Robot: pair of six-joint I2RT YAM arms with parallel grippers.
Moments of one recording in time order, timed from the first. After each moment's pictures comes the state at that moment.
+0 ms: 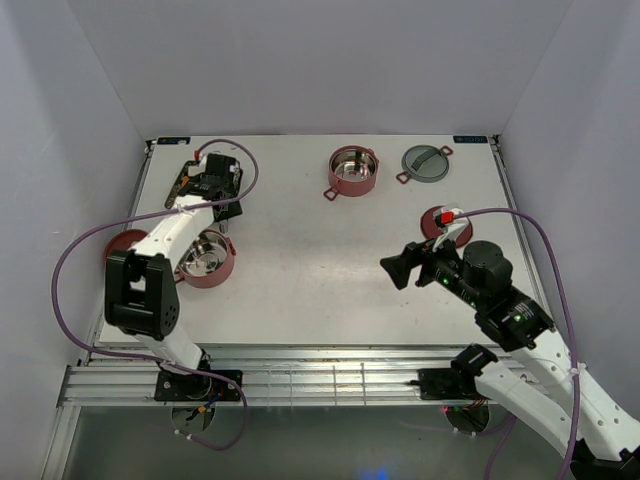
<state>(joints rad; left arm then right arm) -0.21 1.64 1.27 -0.55 -0.38 -0.40 0.64 0.59 0.72 -0.39 -0.07 0.25</state>
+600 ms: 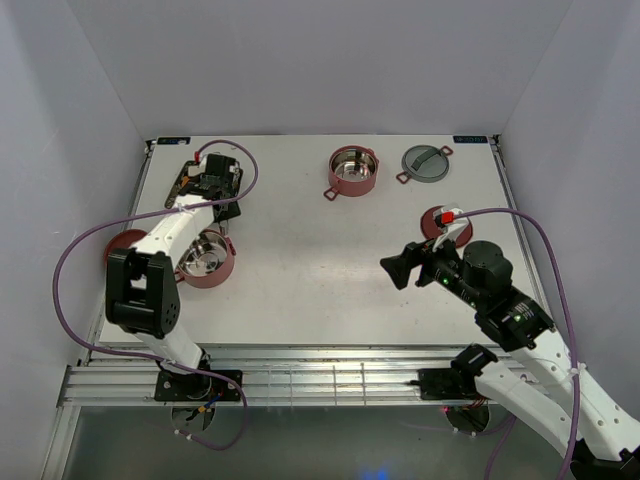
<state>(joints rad) -0.20 1.66 1.27 -0.54 -0.37 -0.40 0.64 0.59 0.72 -0.39 -0.07 0.25</state>
